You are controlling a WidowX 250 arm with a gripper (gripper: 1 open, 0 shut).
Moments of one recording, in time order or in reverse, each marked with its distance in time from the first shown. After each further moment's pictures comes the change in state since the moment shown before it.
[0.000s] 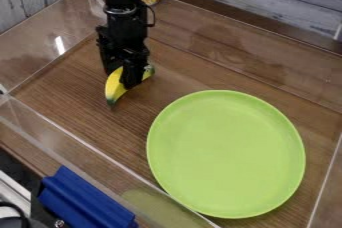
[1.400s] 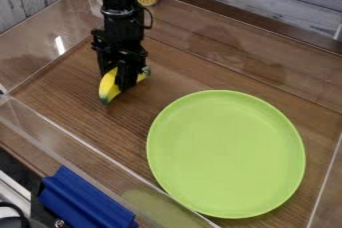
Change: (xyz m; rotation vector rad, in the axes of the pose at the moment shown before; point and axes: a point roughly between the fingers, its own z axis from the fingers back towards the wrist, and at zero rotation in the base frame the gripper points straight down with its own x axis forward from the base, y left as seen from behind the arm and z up) arm -0.003 -0.009 0.003 -0.005 0.044 0.025
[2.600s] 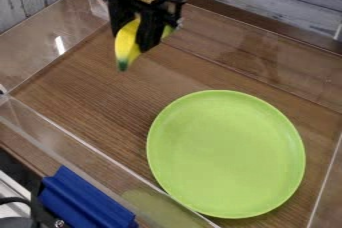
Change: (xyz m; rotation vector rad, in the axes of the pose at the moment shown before) arm -0.033 -0.083 0.107 0.091 -0.044 0.096
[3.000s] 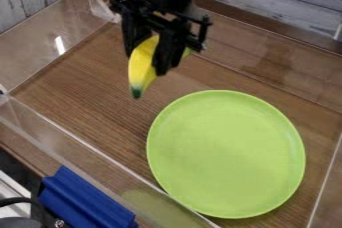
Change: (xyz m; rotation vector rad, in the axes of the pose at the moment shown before) arm -0.032 -0.048 0.007 -0.002 0.000 -0.040
